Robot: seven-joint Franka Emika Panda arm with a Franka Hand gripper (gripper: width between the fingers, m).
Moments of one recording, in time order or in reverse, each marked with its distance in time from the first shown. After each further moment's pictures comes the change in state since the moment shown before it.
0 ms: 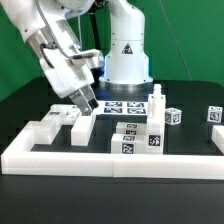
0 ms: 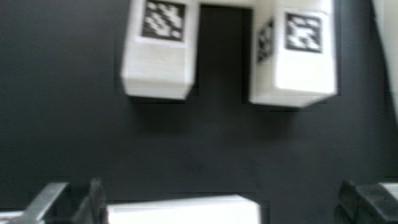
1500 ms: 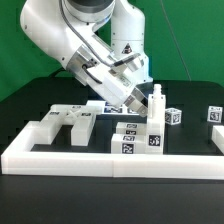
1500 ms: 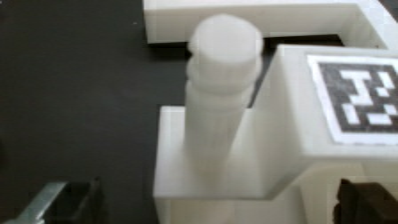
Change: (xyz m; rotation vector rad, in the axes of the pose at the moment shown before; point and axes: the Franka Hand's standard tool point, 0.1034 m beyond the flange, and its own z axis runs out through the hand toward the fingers) arm -0.079 0.024 0.046 -0.040 -0.426 0.074
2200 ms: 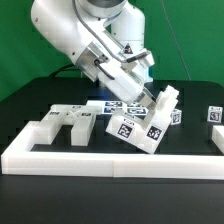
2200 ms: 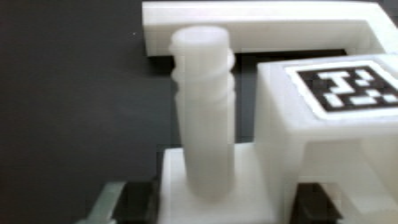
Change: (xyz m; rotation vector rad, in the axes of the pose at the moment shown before) arm -0.019 0.003 0.013 0.003 -0.058 0.011
